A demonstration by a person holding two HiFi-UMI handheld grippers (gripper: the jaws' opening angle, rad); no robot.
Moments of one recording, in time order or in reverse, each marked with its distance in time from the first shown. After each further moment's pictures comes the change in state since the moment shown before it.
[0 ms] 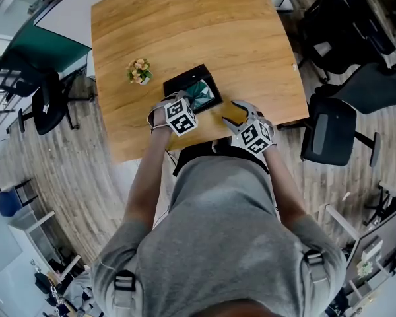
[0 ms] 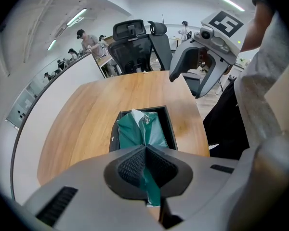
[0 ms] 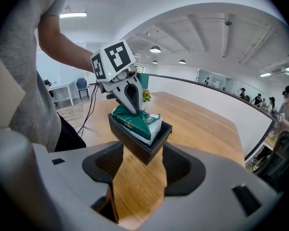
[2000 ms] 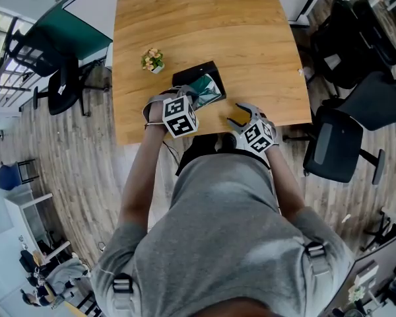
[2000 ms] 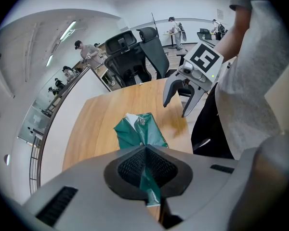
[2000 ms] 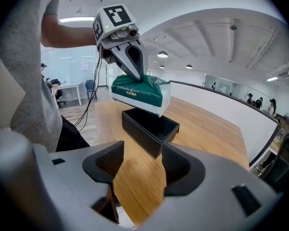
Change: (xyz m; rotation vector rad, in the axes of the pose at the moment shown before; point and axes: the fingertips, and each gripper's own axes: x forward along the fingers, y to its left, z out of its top) left arm -0.109 -0.038 0.049 0.116 0.025 0.111; right arm -0.029 0.029 -0.024 -0.059 -0.053 0.062
